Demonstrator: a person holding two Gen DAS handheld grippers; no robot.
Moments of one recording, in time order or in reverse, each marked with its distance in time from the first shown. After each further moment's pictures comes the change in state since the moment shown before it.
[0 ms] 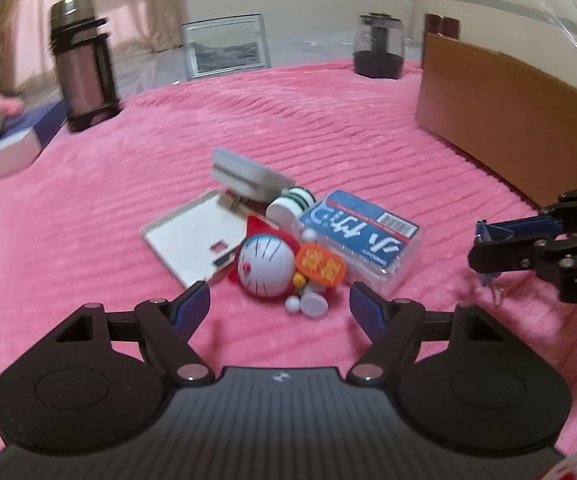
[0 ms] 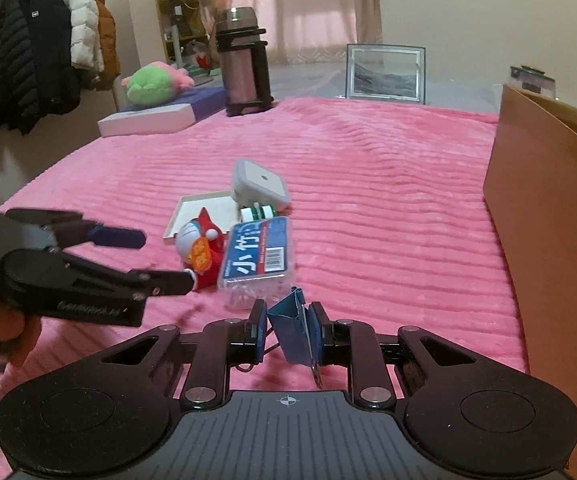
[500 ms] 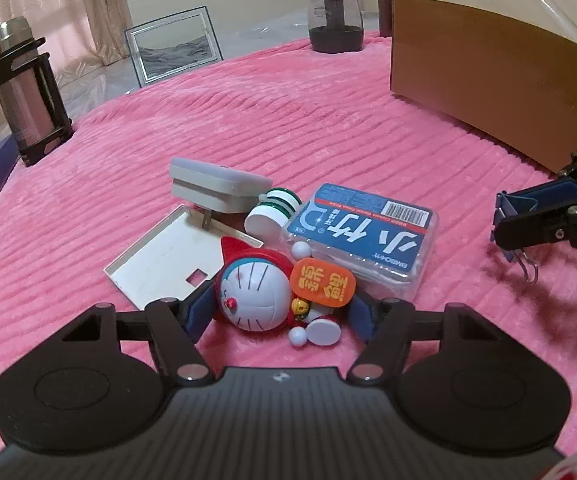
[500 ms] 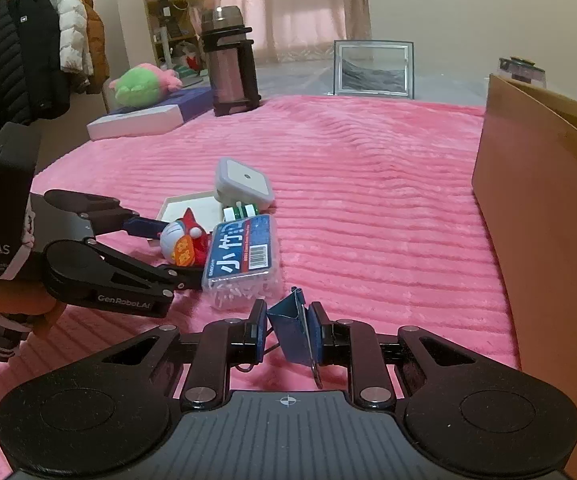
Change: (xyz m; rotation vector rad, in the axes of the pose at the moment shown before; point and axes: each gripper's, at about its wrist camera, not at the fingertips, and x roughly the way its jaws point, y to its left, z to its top) left arm 0.036 0.000 0.009 0.139 0.034 -0.065; right arm 0.000 -0.009 -0.002 0.026 0.002 -0.014
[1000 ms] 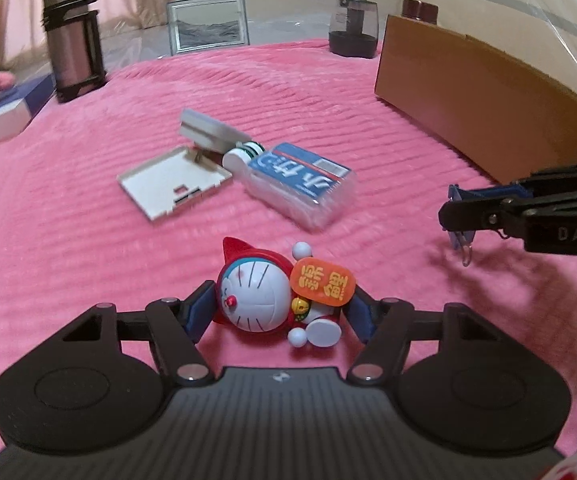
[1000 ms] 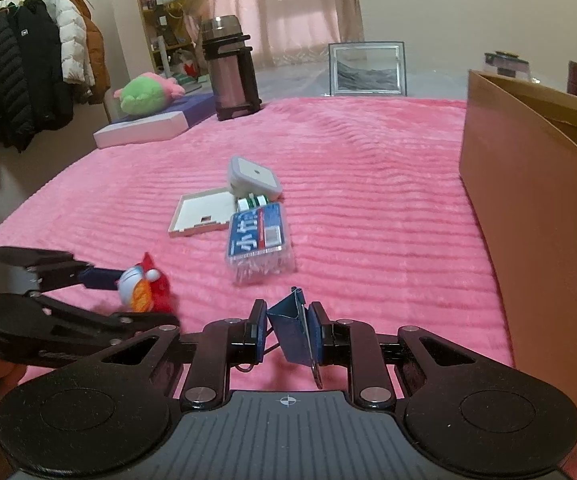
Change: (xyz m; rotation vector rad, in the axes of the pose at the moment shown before) left arm -0.081 -0.044 -0.040 -0.209 0.023 0.012; right arm -0.039 0.009 -0.018 0.043 -0.006 0.006
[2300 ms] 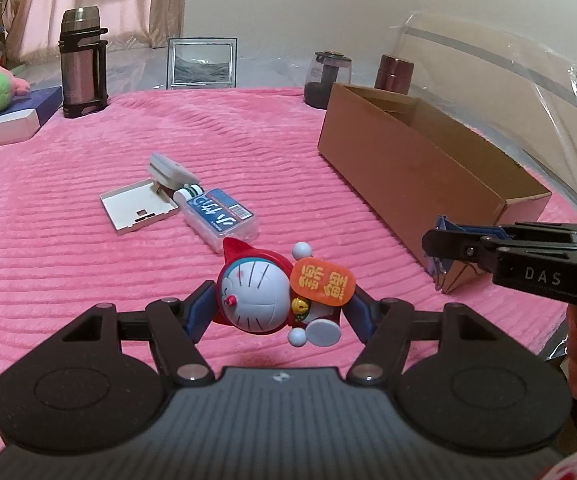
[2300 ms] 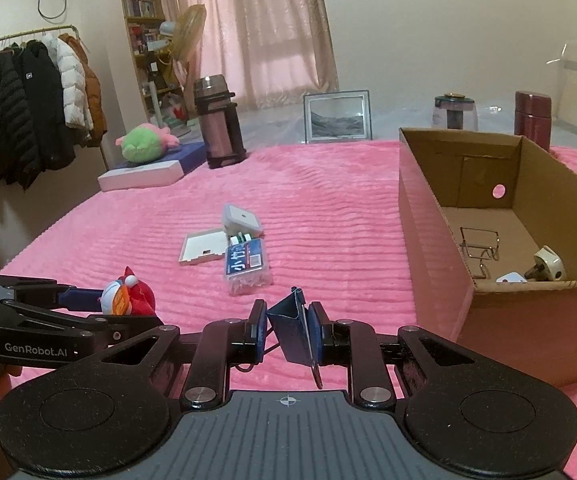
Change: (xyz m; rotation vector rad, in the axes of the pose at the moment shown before) left arm -0.093 -0.074 0.011 -0.105 -0.095 -0.042; right arm -0.118 -0.007 -0.012 0.036 -0.129 -0.031
